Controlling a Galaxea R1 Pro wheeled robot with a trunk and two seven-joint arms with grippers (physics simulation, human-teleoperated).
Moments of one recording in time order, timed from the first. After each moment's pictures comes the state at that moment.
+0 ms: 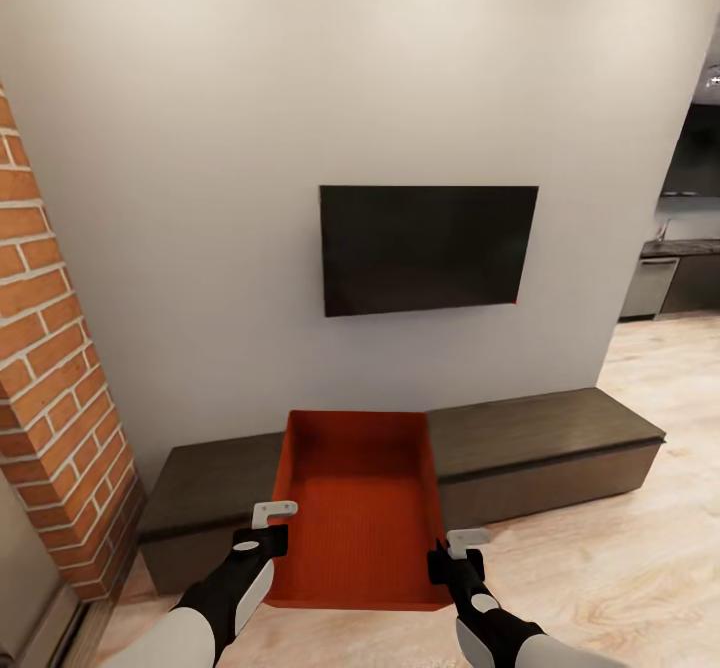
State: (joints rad) left arm -0.61 -0.11 -0.09 -0.36 0.10 0.10 0.26; right arm -0.62 0.09 0.54 -0.08 -0.45 -0.36 -0.14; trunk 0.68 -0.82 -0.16
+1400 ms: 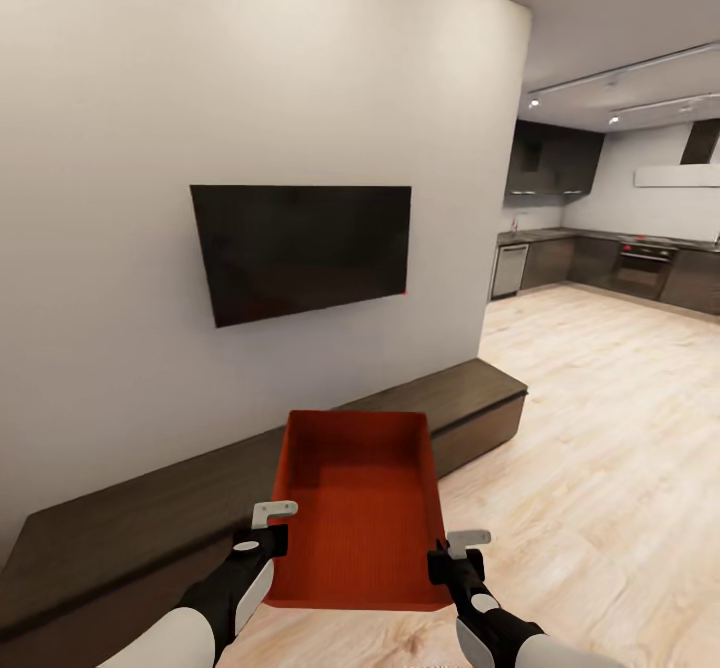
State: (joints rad) left arm -0.61 -0.11 -0.09 -0.36 0.10 0.10 0.26; right arm -0.62 0.09 0.54 -0.08 -0.45 -0.36 -0.14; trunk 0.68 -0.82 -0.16
